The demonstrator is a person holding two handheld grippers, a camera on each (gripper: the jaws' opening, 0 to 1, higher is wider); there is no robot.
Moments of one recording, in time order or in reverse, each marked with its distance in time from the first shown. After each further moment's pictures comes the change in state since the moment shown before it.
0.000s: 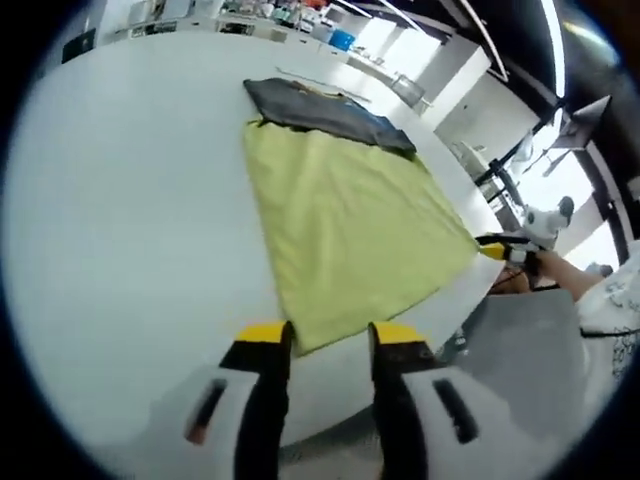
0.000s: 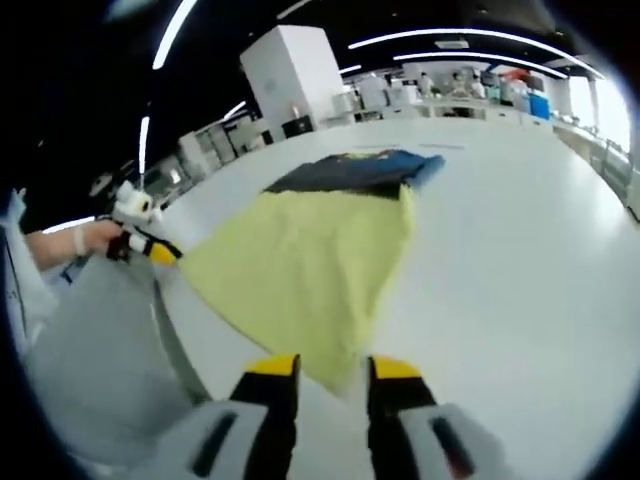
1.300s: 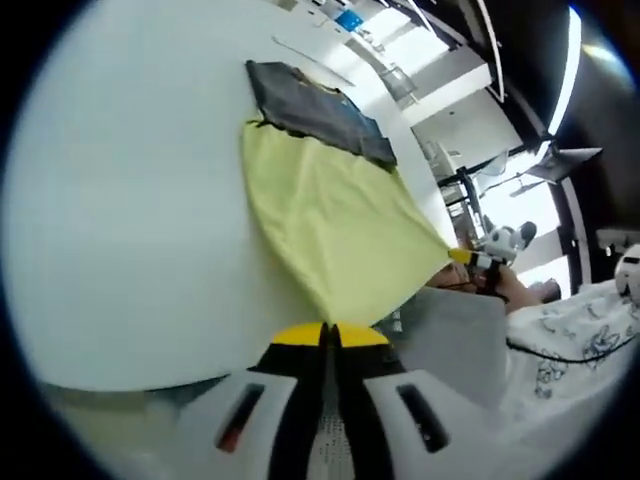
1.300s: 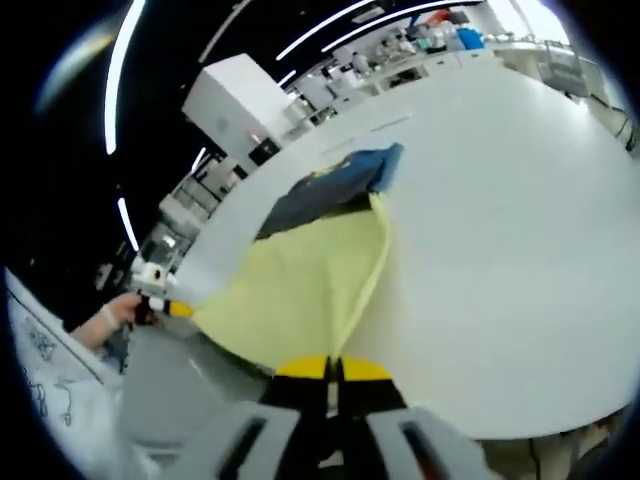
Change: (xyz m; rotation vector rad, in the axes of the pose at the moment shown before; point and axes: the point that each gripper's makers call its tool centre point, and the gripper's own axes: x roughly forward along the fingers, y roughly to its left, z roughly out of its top) left arm -0.037 -0.060 -0.017 -0.175 0.149 -0.192; right arm -0.078 0.015 -0.015 0.356 0.006 0.069
